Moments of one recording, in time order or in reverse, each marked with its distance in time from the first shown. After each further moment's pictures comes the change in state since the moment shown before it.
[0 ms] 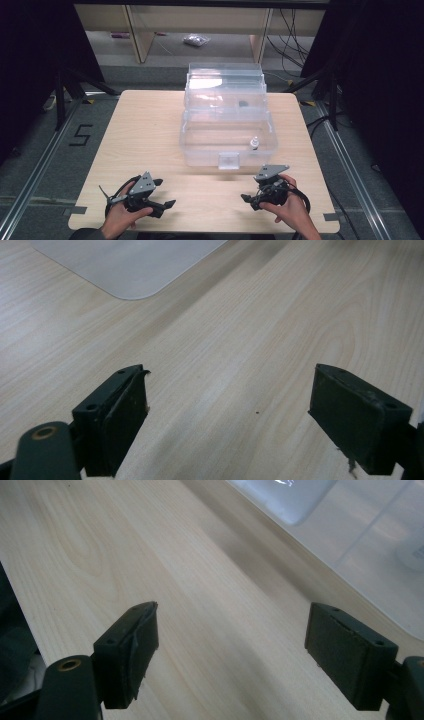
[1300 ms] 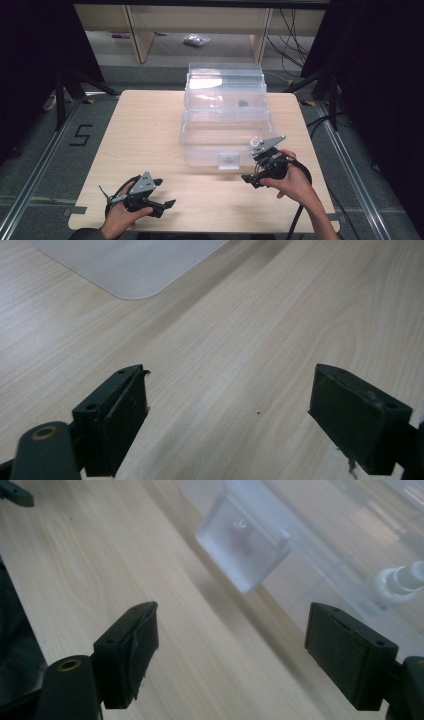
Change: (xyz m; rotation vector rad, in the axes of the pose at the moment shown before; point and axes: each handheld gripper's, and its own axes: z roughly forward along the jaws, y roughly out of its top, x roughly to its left) left arm 0.001 0.000 0.000 -0.002 -0.001 -0.003; right arm -0.022 0.065 -0.024 0.105 0.008 -0.011
